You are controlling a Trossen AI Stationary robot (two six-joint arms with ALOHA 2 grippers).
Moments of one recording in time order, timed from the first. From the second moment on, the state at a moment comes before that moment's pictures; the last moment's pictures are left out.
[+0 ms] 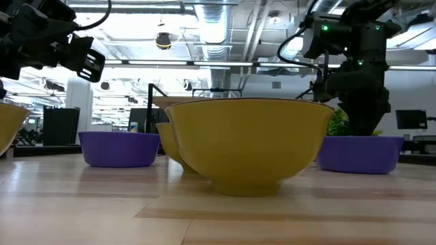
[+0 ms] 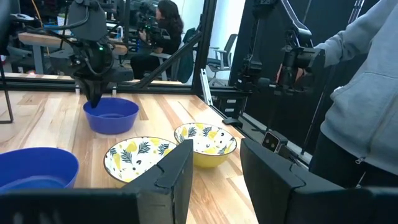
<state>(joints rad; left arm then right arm) 0.06 0.17 0.01 0.31 0.52 -0.11 0.00 1.41 0.77 -0.78 -0.03 0.72</state>
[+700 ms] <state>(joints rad) 0.06 0.17 0.01 0.31 0.52 -0.11 0.00 1.41 1.13 -1.01 -0.02 0.59</state>
